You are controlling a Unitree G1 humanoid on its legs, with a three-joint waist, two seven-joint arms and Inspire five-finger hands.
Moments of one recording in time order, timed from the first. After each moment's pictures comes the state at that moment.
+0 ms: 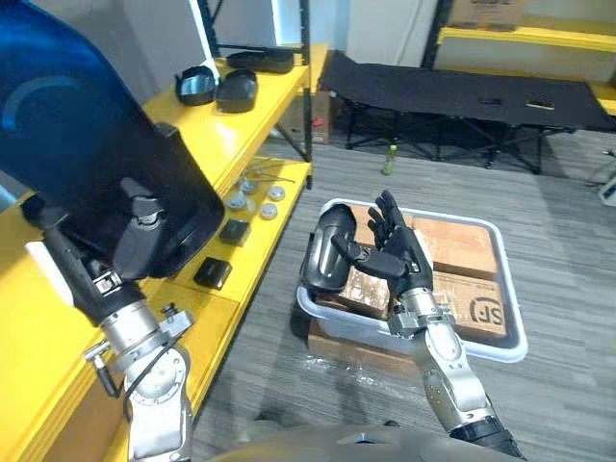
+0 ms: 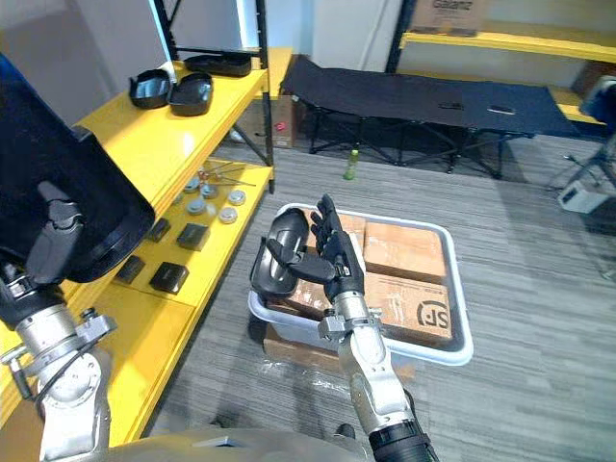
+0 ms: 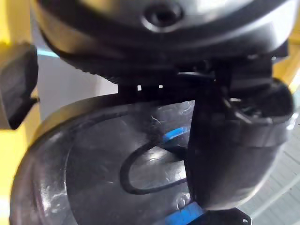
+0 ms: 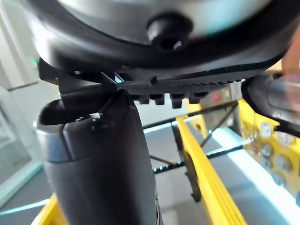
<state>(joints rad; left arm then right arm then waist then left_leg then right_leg) 0.33 0.01 0.23 -0.41 0.13 -0.37 0.51 0.08 -0.16 0.24 -0.01 0.36 -0.21 -0.01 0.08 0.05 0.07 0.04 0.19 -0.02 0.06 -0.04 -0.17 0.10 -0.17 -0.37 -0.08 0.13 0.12</state>
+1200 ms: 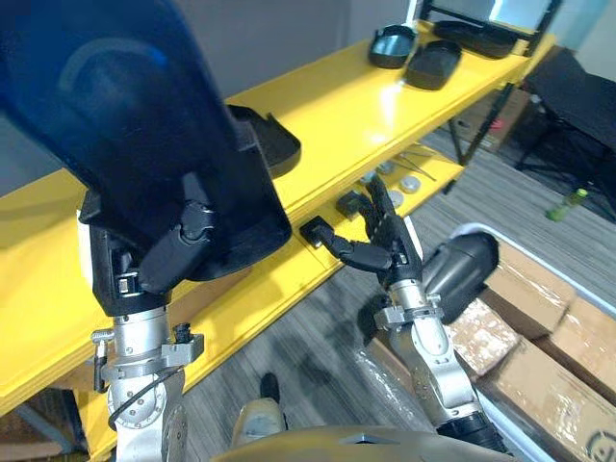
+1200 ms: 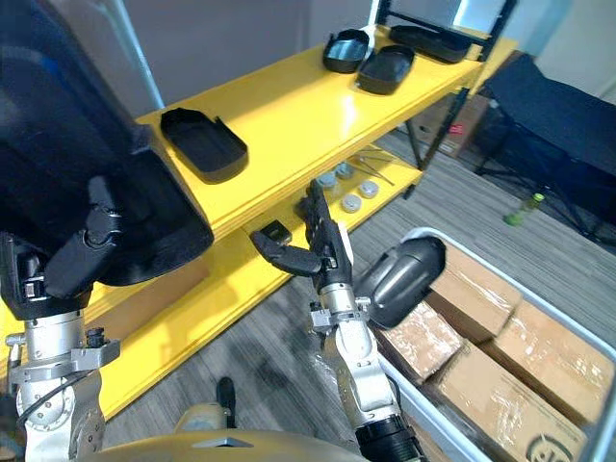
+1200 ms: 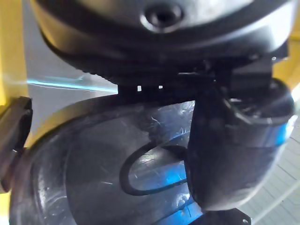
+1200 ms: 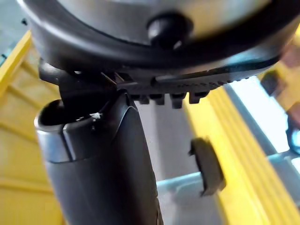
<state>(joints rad) 0.39 0.08 0.09 -0.58 -0.23 -0.50 0.02 0.04 -0.10 0.30 -0.10 0.24 -0.28 -0.03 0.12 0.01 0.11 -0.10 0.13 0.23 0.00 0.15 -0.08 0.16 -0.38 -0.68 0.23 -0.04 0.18</state>
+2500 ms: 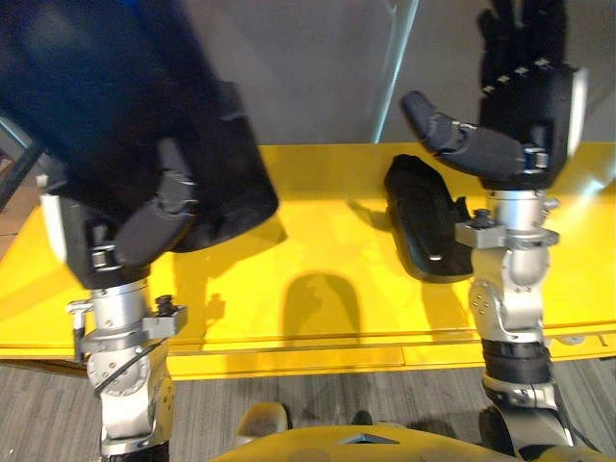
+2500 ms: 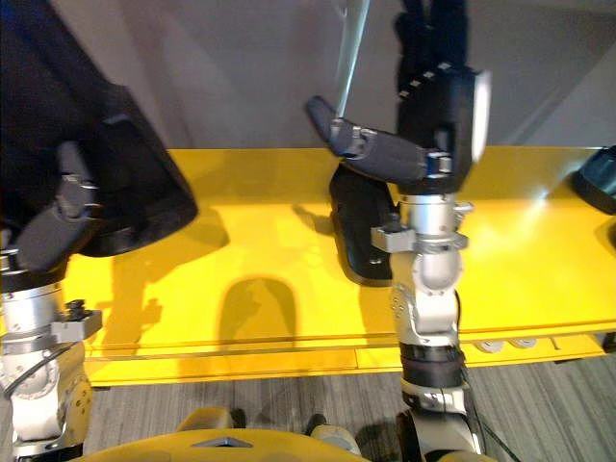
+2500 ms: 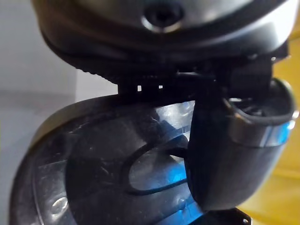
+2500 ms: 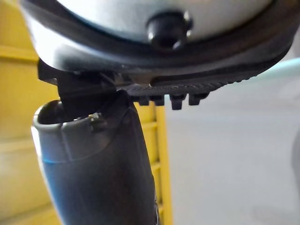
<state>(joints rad) 0.18 0.16 0.16 -0.48 -0.22 -0.48 -0.04 -0.25 -0.27 -0.14 -0.24 0.36 -0.42 0.07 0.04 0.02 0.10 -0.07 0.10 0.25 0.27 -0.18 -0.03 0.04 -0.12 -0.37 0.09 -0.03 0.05</state>
